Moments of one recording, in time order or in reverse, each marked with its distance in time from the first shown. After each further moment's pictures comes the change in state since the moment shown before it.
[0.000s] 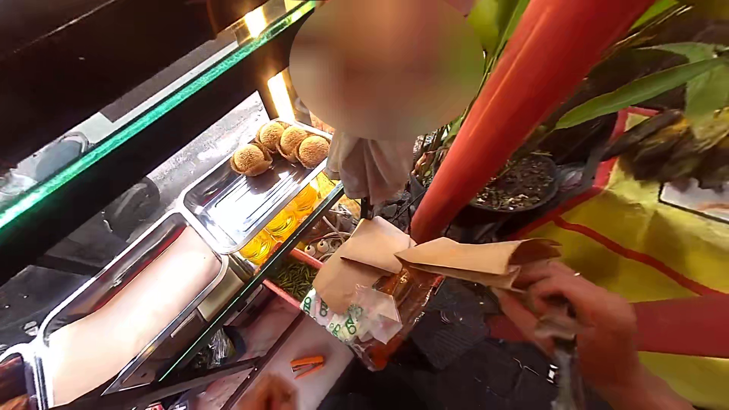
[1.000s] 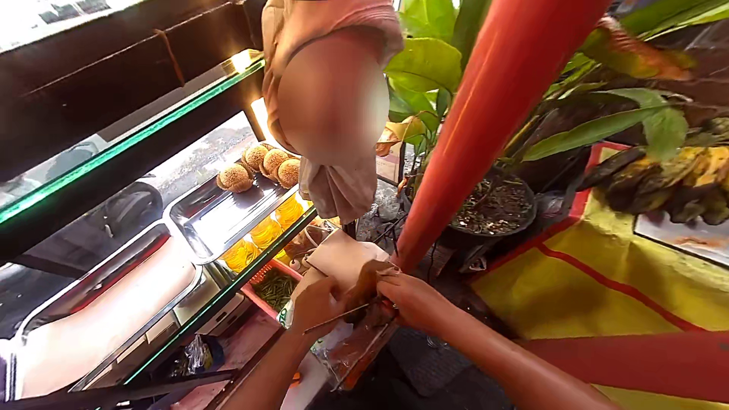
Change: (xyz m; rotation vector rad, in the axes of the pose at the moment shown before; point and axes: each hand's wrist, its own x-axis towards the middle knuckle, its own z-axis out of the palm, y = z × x) left_hand 0.196 -0.021 0.144 0.579 -0.366 -0.212; right_hand 0.041 0.042 0.102 -0.124 -0.636 -0.228
